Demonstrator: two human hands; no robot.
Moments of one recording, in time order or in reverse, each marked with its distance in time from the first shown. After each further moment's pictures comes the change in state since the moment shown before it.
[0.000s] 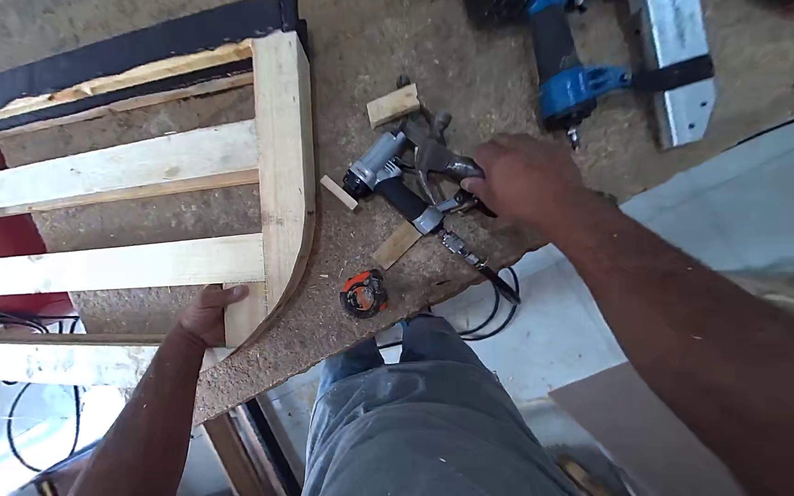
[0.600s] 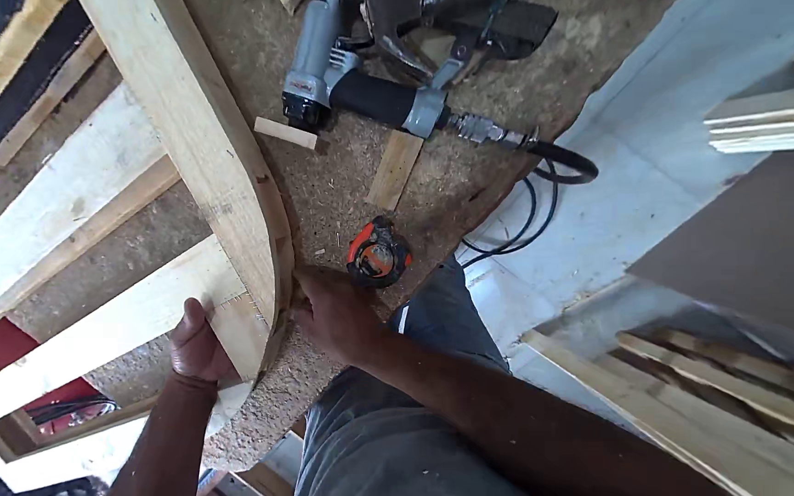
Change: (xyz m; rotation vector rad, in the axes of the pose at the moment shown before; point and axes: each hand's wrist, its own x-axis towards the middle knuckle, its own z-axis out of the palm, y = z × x) left_hand 0.027 -0.006 -0.042 -0.293 -0.485 -0.073; right_hand -0.065 -0.308 0.144 1.145 -0.049 0.254
